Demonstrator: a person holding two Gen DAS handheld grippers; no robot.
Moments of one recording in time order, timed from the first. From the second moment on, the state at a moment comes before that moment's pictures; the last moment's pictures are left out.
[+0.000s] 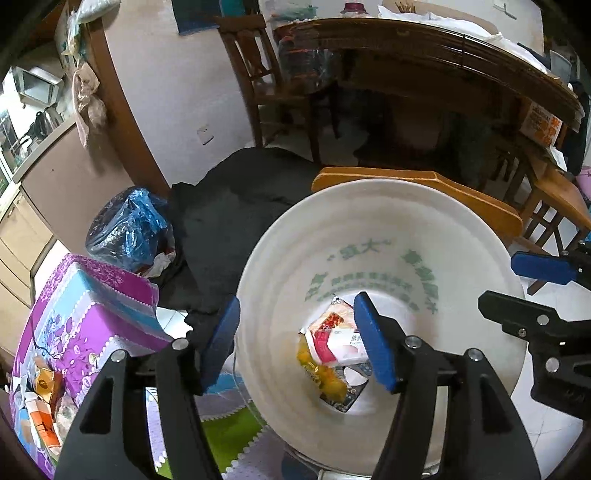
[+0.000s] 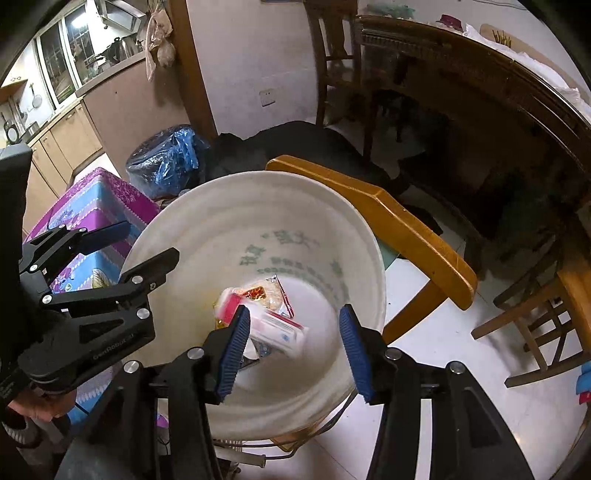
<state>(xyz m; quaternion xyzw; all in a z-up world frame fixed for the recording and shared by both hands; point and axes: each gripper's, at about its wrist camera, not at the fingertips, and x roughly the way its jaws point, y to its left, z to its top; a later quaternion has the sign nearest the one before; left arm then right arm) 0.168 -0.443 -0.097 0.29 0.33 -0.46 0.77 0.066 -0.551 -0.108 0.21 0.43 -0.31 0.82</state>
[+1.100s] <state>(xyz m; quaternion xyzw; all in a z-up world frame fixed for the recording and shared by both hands) 0.135 -0.268 -0.041 0.19 0.21 -0.40 0.87 0.058 -0.411 -0.051 0.22 0.31 -0.25 0.89</state>
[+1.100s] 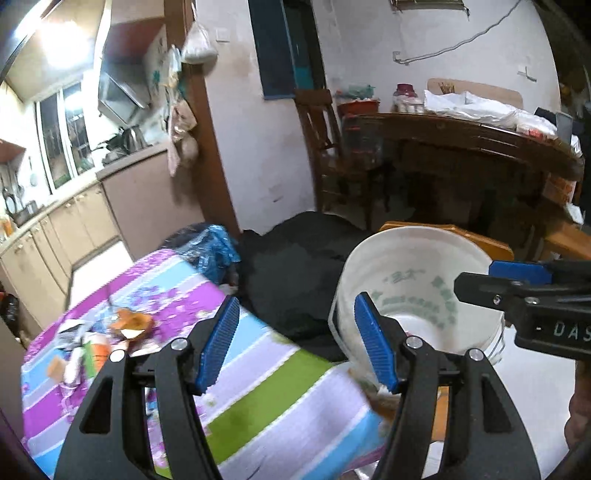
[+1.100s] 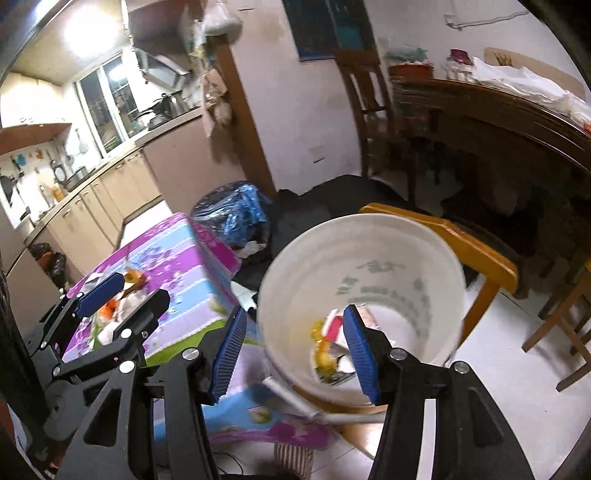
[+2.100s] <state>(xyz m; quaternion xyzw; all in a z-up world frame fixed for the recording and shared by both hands) 0.235 -0.007 -0.099 0.09 0.33 -0.12 0.93 0.191 -0.254 -0.119 0.17 0.39 -0.05 0.91</state>
